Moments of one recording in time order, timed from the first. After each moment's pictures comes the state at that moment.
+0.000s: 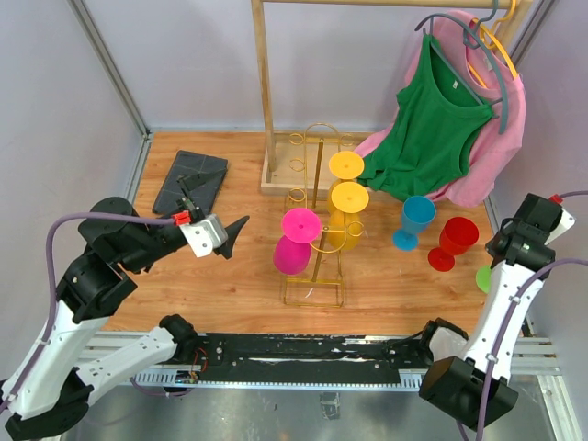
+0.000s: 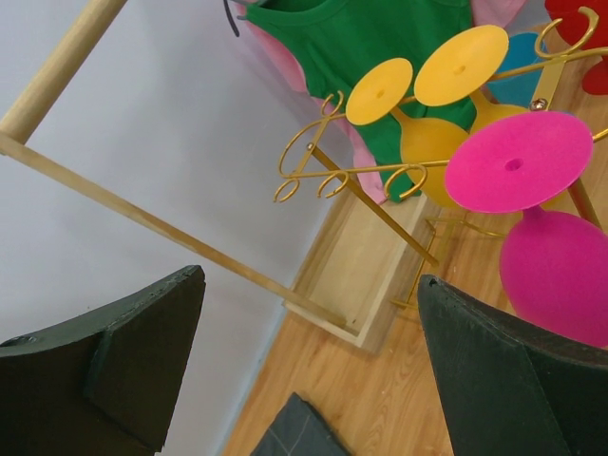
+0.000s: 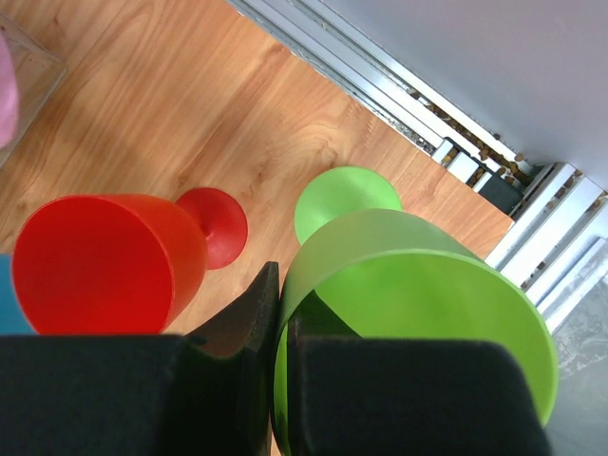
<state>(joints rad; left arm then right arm) -0.70 0.72 1.26 -0.53 0.25 0.75 -0.55 0.89 1.02 -0.94 0.22 0.32</state>
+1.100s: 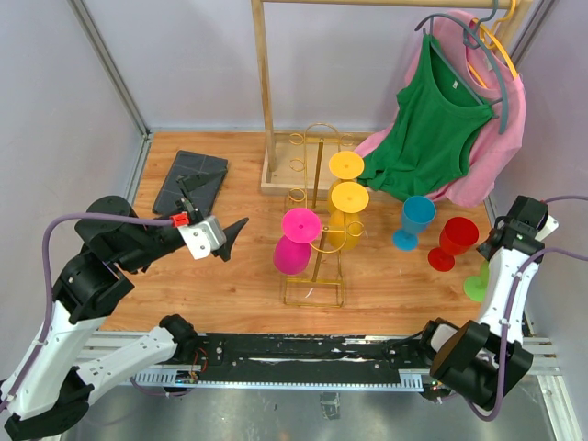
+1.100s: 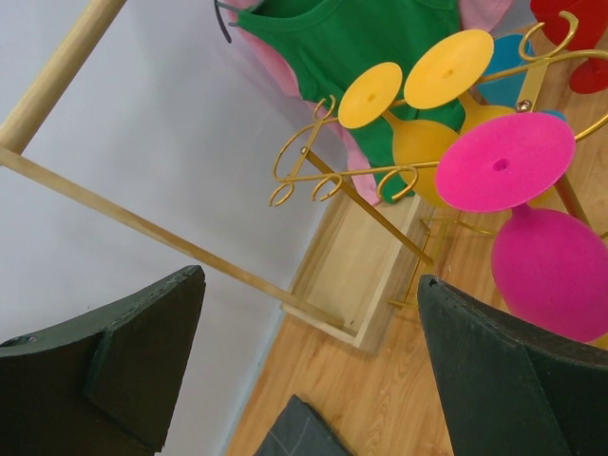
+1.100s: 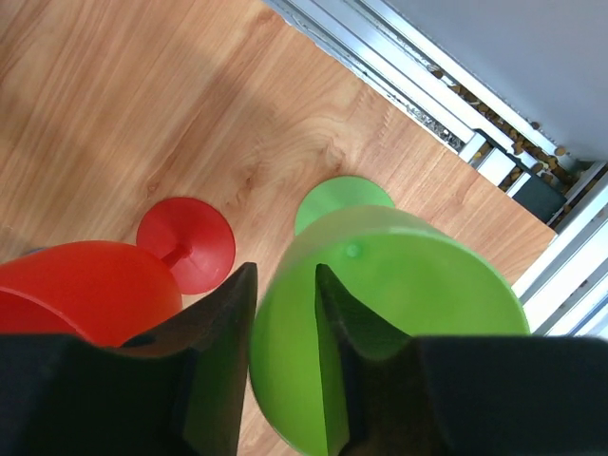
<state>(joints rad) -0.70 0.74 1.29 -0.57 0.27 0.76 -0.56 1.04 0.87 -0.76 0.21 0.33</state>
